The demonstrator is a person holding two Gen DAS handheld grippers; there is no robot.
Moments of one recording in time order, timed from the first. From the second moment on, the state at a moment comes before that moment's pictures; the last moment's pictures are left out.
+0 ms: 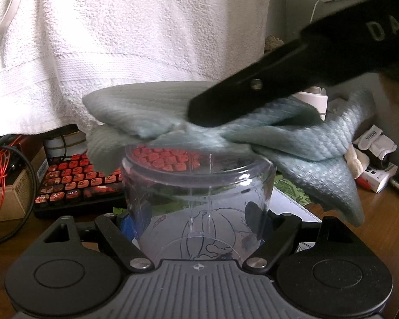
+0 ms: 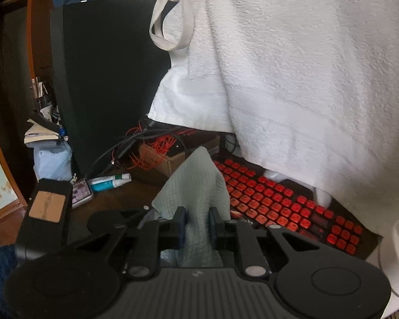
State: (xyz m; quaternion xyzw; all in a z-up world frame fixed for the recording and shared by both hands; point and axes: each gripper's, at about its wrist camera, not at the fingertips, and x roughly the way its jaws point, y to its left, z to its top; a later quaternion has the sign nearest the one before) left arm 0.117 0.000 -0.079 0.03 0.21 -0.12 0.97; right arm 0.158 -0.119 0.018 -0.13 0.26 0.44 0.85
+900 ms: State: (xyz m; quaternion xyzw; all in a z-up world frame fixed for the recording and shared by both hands) left arm 0.113 -0.007 -0.077 0.04 0.21 -0.11 0.97; right arm 0.148 -0.101 0.018 -0.13 0.27 0.48 0.83
